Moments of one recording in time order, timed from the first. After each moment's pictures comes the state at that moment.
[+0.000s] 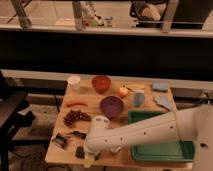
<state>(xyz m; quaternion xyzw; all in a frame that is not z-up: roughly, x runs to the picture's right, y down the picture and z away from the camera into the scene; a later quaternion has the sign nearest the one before) -0.090 0.317 0.743 -0.33 -0.11 0.07 0.94</state>
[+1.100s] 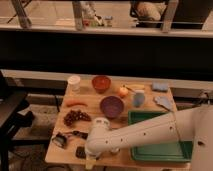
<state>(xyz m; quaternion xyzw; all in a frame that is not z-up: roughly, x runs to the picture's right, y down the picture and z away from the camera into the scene) -0.085 0.330 0.748 -0.33 -0.11 0.06 0.94</state>
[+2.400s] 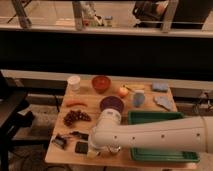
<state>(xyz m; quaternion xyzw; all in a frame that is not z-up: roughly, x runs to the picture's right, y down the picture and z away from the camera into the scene) -0.064 0.259 0.686 -0.30 -0.14 0.11 0.94</state>
